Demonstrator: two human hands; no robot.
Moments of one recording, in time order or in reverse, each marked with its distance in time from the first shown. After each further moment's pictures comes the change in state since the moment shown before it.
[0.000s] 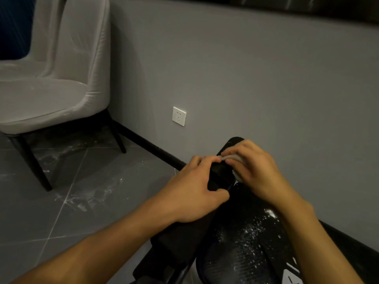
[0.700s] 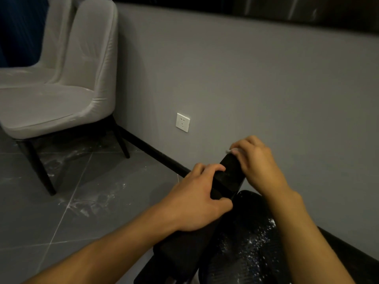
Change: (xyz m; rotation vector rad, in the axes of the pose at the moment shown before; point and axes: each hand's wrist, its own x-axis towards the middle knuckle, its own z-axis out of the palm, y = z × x) left_hand -0.001 -0.001 -0.002 -0.021 -0.015 -0.012; right_hand 0.033 0.022 0.013 -0.158 0.094 0.125
